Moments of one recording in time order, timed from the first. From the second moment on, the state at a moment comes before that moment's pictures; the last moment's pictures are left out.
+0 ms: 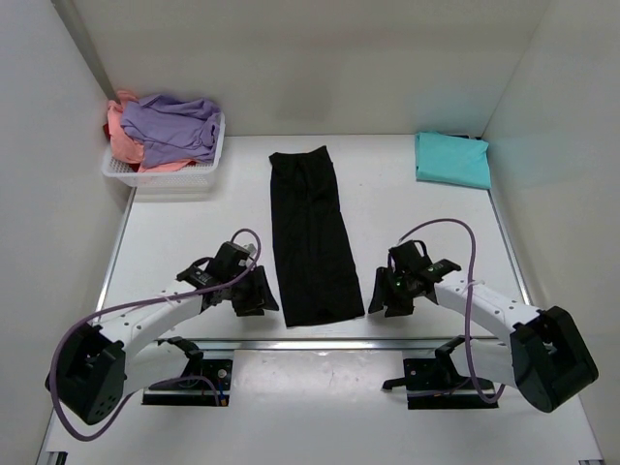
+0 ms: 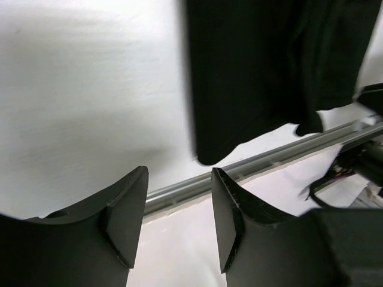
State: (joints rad) left arm -0.57 1.10 0.52 -0.51 0.27 -0.78; right arm 0.50 1.16 0.55 -0.58 -0.20 0.62
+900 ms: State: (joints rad) left arm -0.79 1.39 0.58 -0.29 0.21 -0.91; right arm 0.55 1.22 0.55 -0.43 -0.28 0.74
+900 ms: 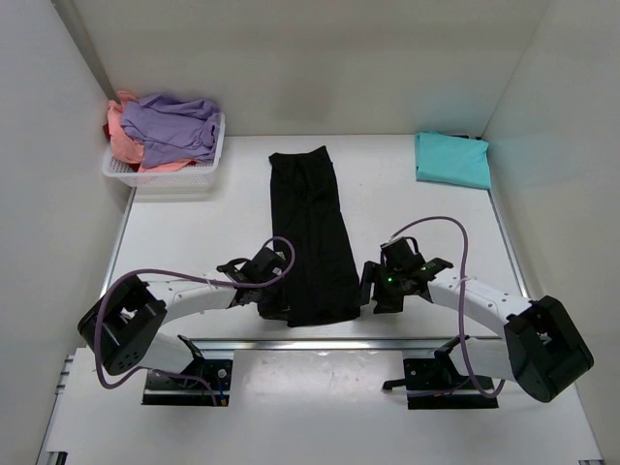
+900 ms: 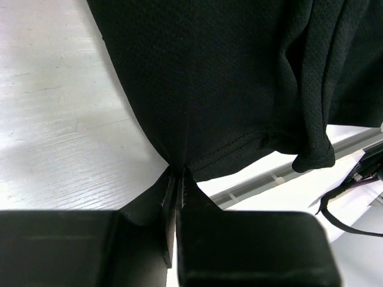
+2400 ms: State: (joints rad) left arm -0.54 1.37 0.92 -0.52 0.37 -0.85; right arm 0.45 1.42 0.92 -0.73 -0.51 0.50
